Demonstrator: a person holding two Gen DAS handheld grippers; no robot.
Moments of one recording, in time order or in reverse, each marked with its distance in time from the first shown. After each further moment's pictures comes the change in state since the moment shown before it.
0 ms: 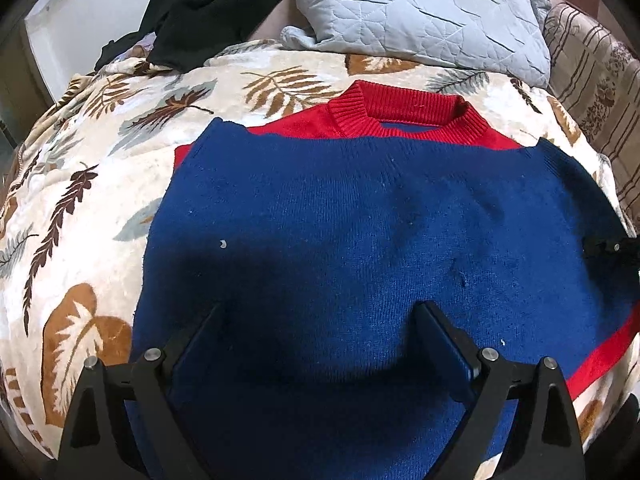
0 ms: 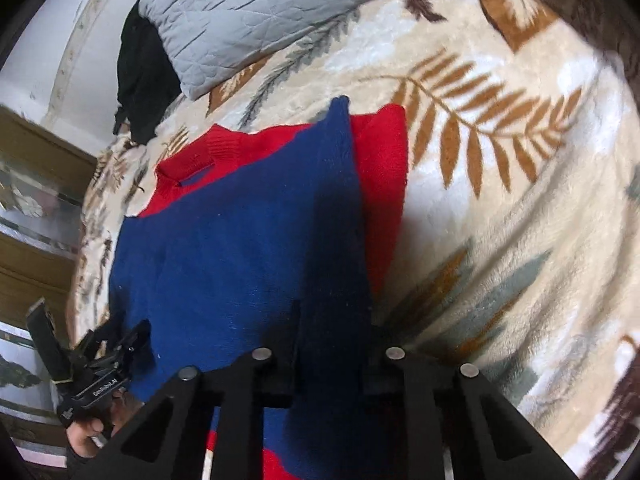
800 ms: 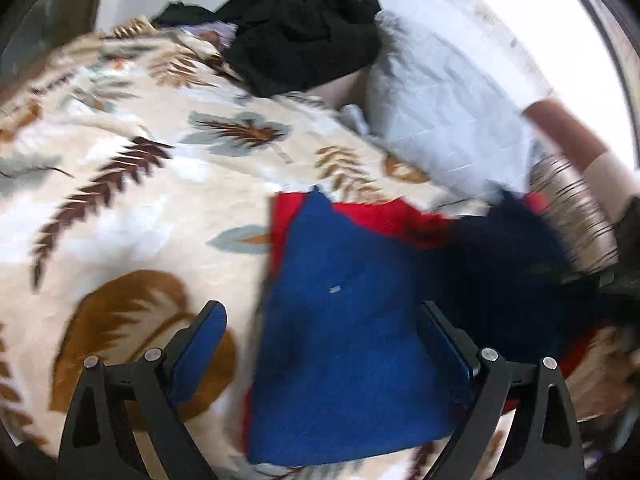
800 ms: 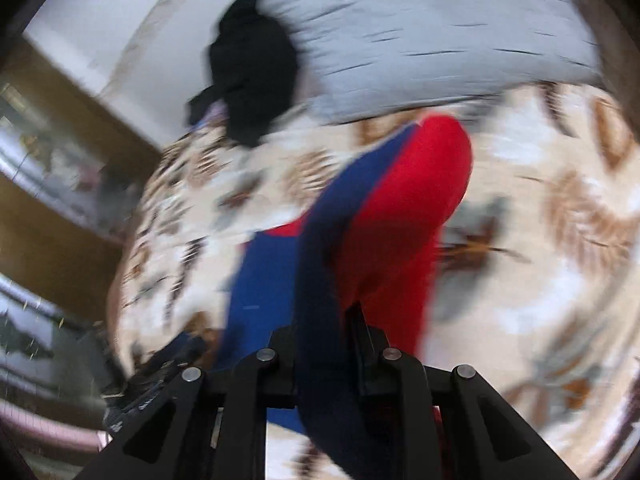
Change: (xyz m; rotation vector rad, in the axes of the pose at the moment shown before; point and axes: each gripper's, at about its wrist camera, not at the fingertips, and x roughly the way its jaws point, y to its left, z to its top) left arm -0.064 0.130 -0.010 -0.351 -0.178 -0.338; right arm -0.040 0.182 0.017 -0.147 -0.054 0.138
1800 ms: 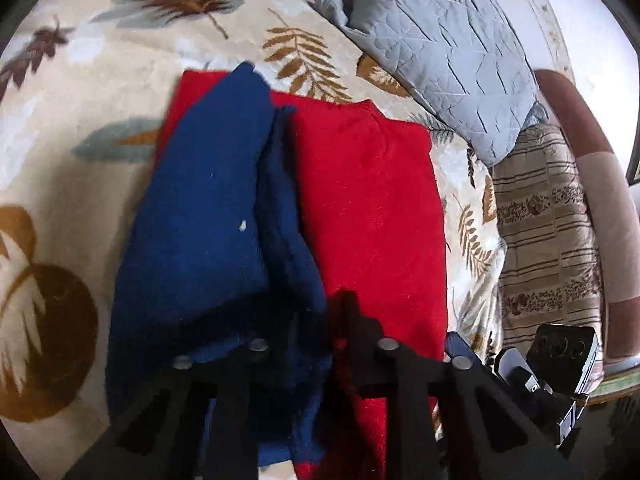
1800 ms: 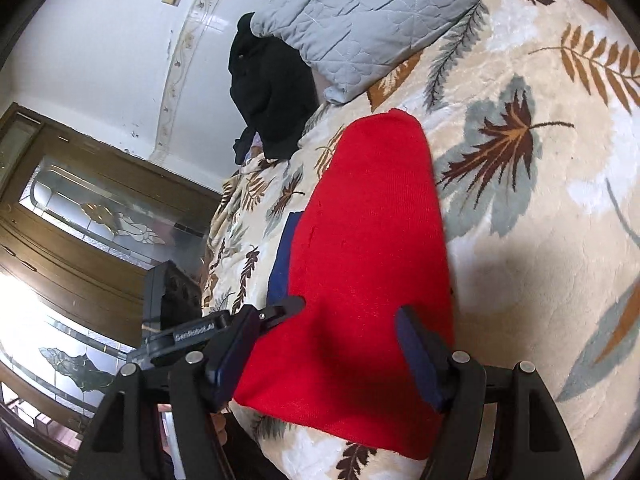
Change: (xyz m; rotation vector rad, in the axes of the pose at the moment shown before) left arm 0.083 -0.036 -0.001 -0.096 0.376 -0.115; right arm 0.036 -0.071 -0.089 0.217 -0.148 0.335
